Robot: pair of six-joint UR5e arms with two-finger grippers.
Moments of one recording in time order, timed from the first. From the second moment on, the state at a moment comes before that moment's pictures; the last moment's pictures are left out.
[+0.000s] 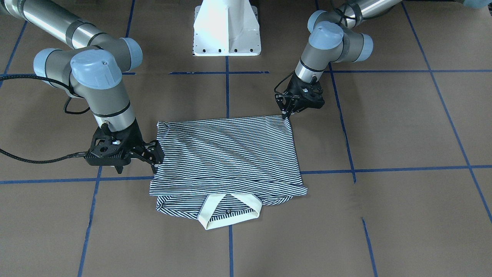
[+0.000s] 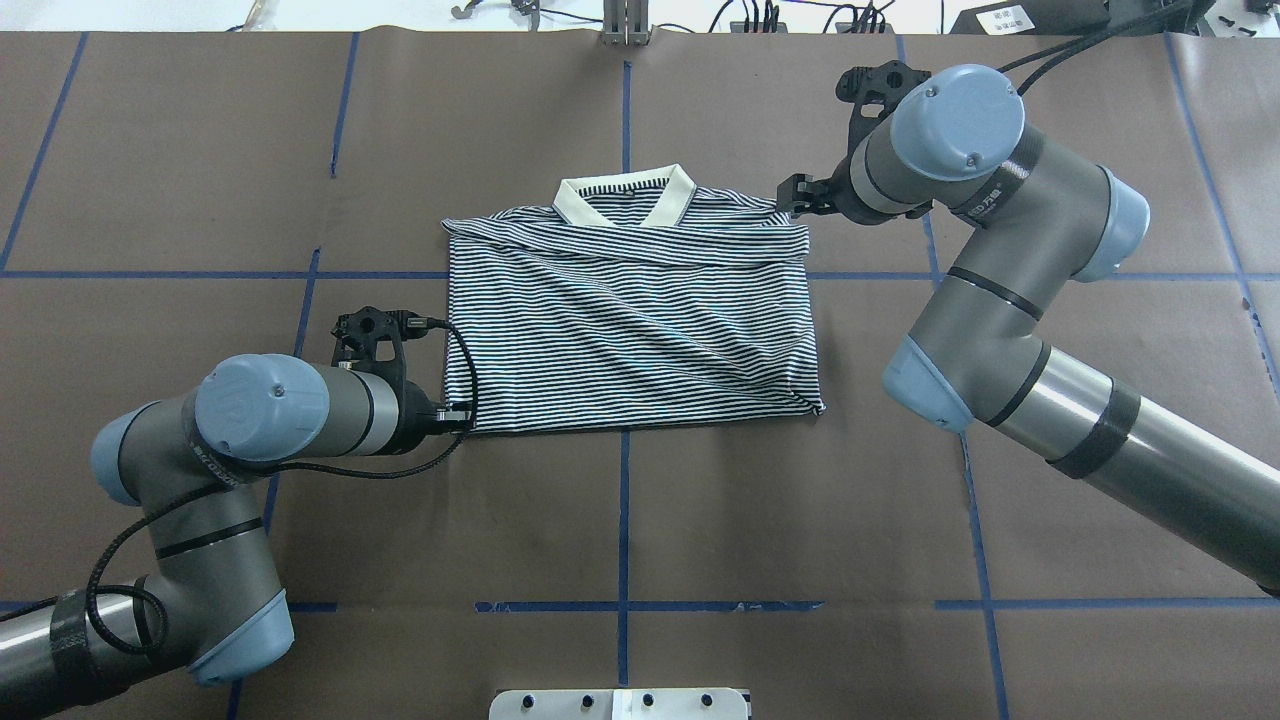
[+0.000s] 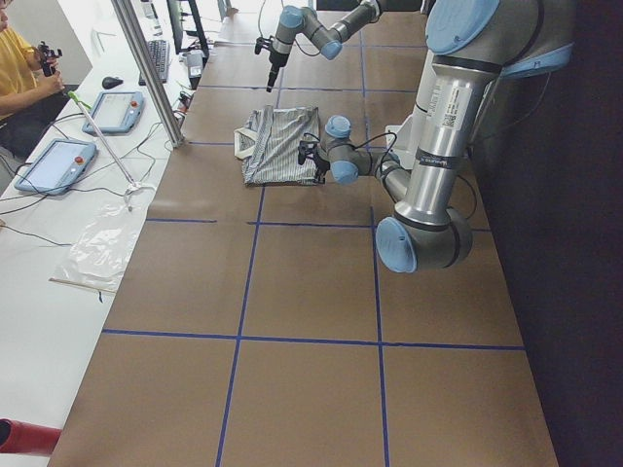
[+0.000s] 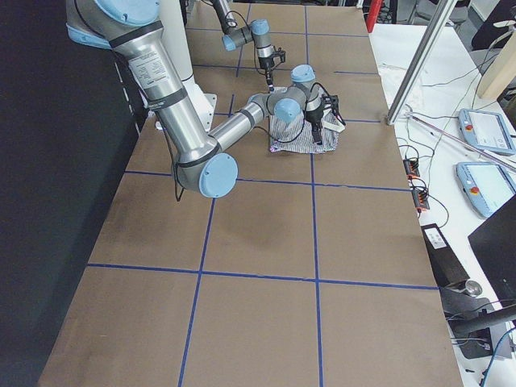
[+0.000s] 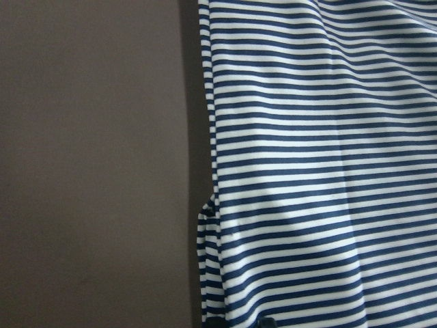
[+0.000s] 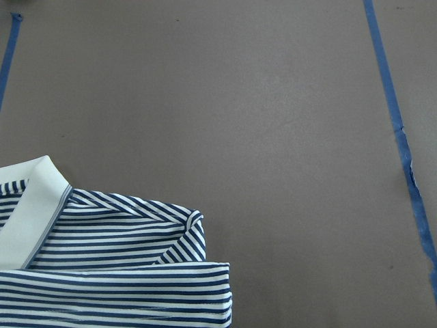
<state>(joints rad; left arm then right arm) -0.45 -1.89 -1.73 -2.12 -1.71 -1.31 0.77 -1.03 1.60 -1.32 1.76 1.10</state>
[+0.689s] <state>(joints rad) -0.59 -1.89 -1.69 -2.12 -1.71 -1.12 0.77 -1.03 1.60 -1.32 1.76 1.10</state>
